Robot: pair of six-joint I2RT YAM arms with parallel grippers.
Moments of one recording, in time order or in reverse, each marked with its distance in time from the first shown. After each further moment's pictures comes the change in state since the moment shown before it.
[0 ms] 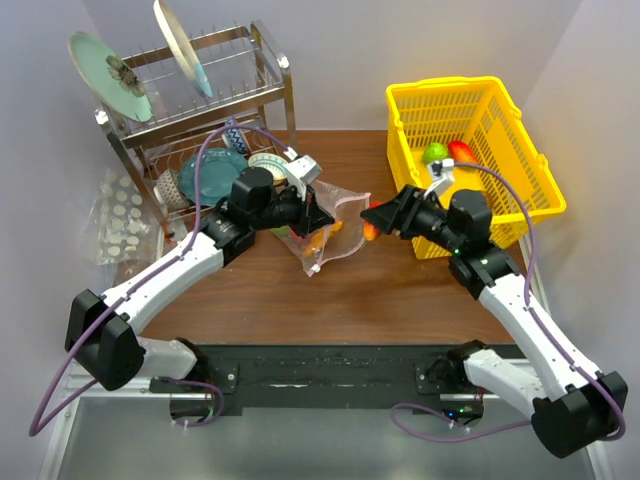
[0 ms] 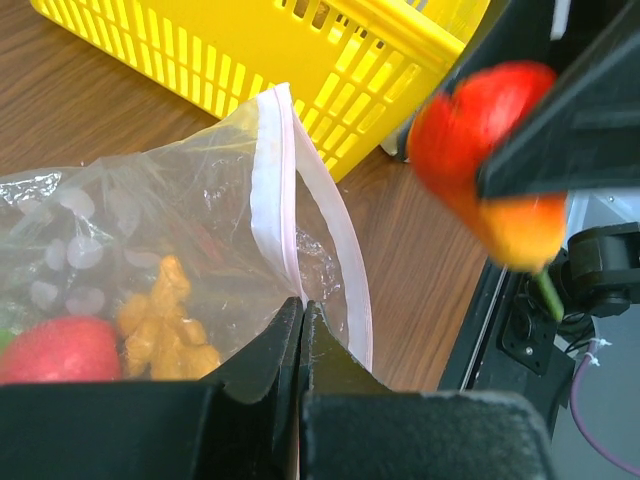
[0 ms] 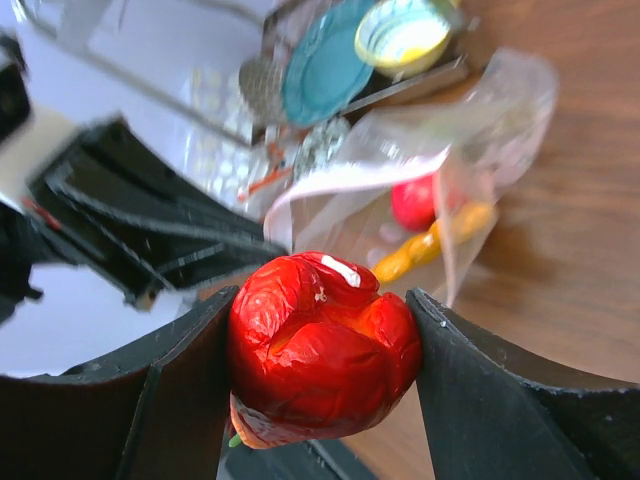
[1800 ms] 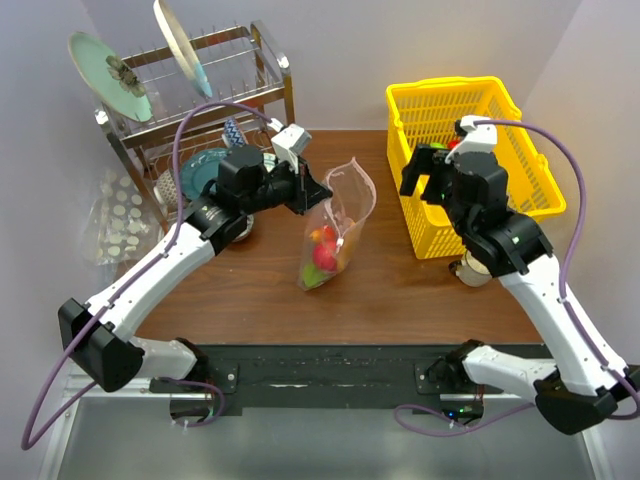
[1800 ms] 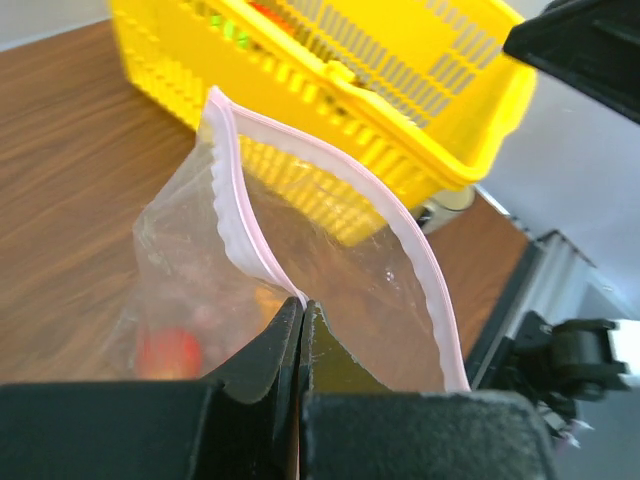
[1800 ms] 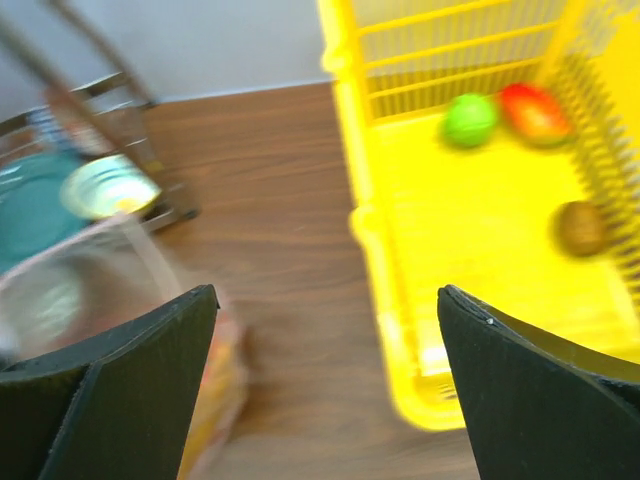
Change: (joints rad) left arm 0.003 -0.010 0.211 -0.132 -0.111 -0.098; right arm 0.164 0.126 0.551 -0.527 0.845 -0.386
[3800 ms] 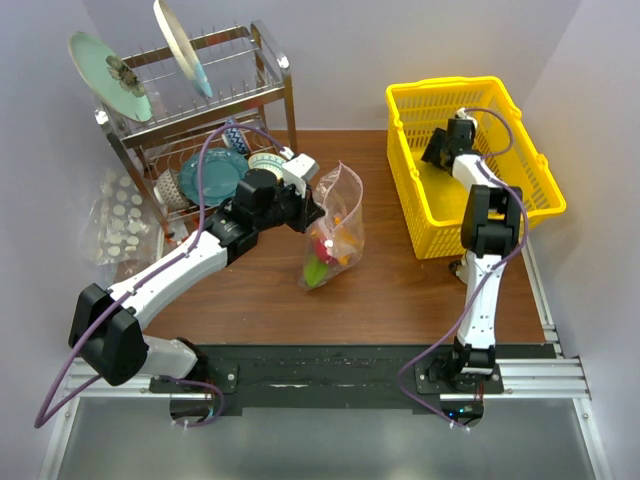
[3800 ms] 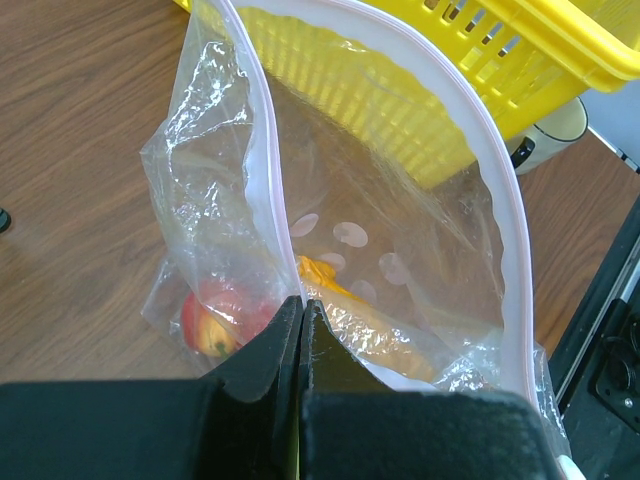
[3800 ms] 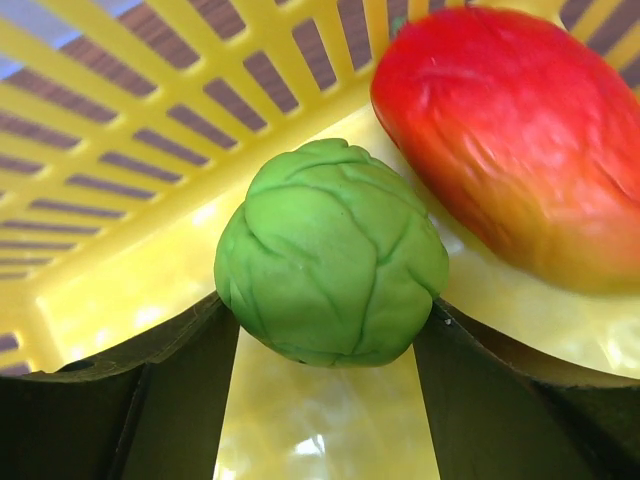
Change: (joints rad) left arm 0.000 0.039 -0.227 0.139 -0.094 0.145; right arm -0.584 1.336 0.550 0.426 -0.344 0.005
